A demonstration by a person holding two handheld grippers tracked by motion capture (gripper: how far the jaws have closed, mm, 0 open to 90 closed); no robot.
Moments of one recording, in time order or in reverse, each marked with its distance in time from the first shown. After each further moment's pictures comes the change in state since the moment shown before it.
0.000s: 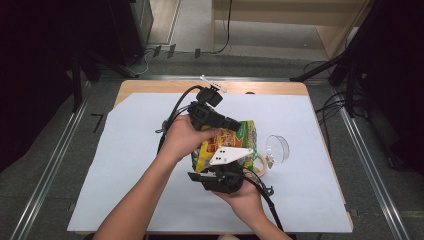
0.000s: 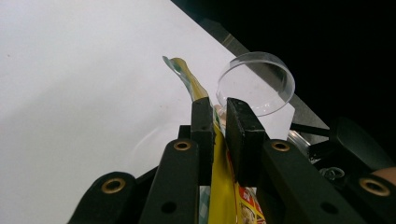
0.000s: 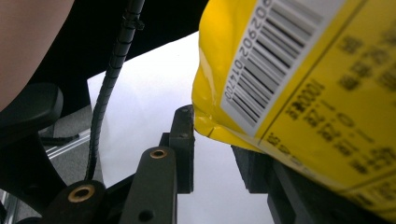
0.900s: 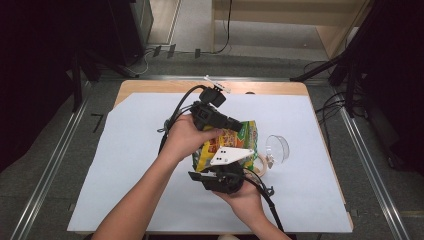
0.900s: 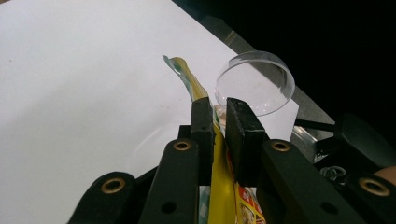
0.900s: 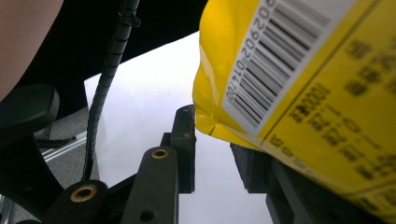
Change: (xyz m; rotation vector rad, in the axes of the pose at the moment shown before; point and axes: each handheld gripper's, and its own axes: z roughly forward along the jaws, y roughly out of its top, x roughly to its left) left arm -0.009 0.004 0.002 0.017 0.029 0.033; right arm 0.000 -0.001 -0.001 -0.016 -0.013 -0.001
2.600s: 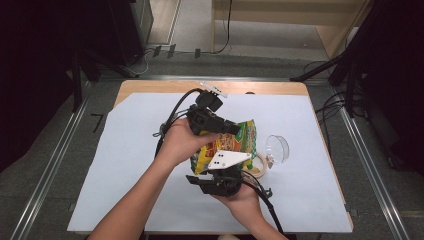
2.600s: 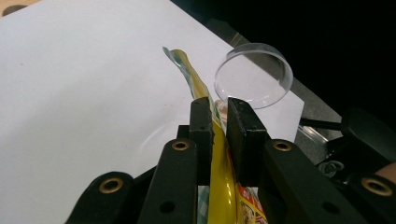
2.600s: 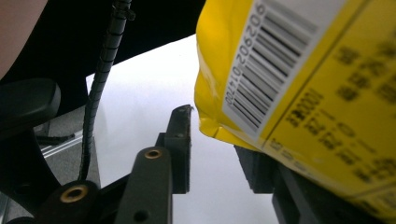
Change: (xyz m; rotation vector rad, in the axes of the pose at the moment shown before) left arm -0.005 -0.016 -0.008 -0.035 0.012 0.030; right arm 0.005 -0.007 0.007 0.000 0.012 -0.024
